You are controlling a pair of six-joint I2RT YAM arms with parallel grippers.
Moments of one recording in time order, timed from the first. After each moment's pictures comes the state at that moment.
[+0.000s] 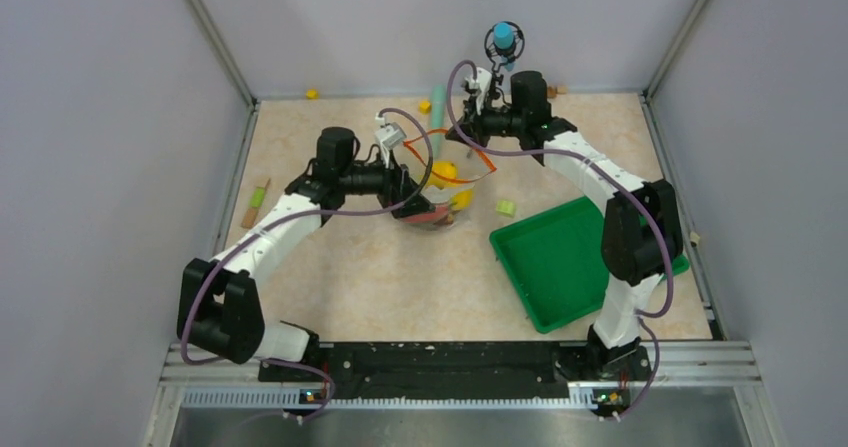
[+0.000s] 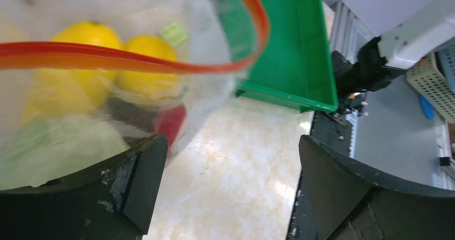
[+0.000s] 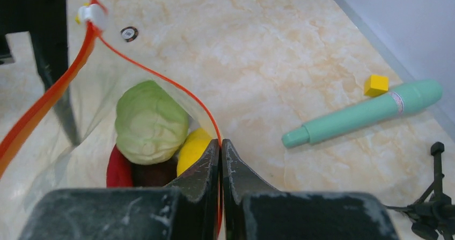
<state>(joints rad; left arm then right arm) -0.31 1.42 1.05 -0.17 0.96 -0.05 0.40 1.83 1.50 -0.06 -0.78 -0.23</state>
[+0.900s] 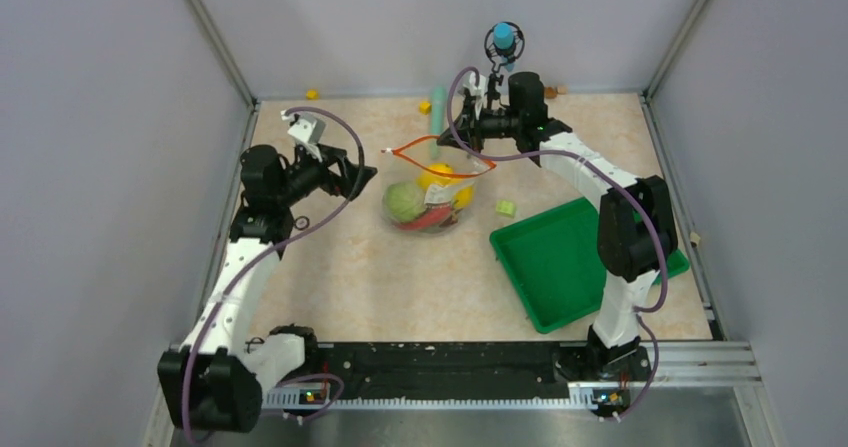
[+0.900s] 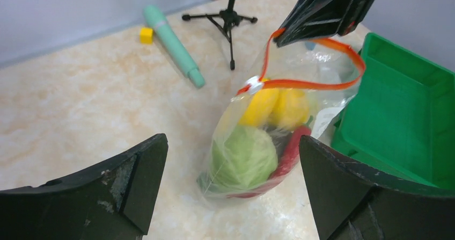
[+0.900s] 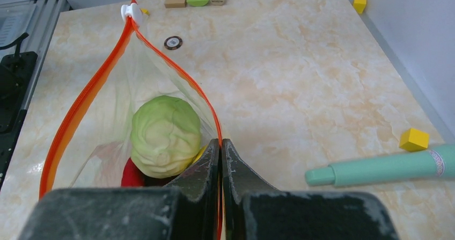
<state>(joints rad) -0.10 0.99 0.86 0.00 0.61 -0.09 0.40 1.88 1.51 0.04 -1.01 -0.26</state>
